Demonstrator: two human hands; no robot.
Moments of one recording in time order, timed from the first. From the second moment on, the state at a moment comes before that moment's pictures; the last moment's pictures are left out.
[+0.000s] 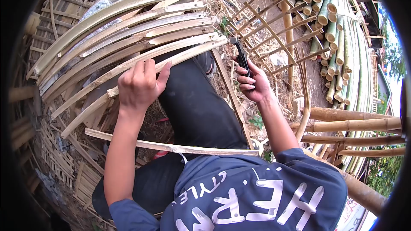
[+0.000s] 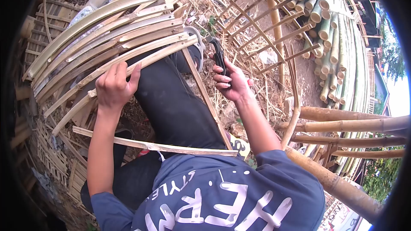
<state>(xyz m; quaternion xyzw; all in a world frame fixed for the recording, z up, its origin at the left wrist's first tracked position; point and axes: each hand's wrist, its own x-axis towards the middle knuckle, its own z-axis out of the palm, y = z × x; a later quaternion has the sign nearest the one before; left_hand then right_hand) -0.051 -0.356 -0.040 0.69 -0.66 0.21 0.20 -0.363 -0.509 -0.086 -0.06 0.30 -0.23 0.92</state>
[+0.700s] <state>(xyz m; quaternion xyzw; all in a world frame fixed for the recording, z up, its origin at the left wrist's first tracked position) -0.051 -0.333 -0.032 0.80 -0.58 0.12 0.11 -0.353 -0.500 -0.092 -0.13 0.31 -0.20 0.92</state>
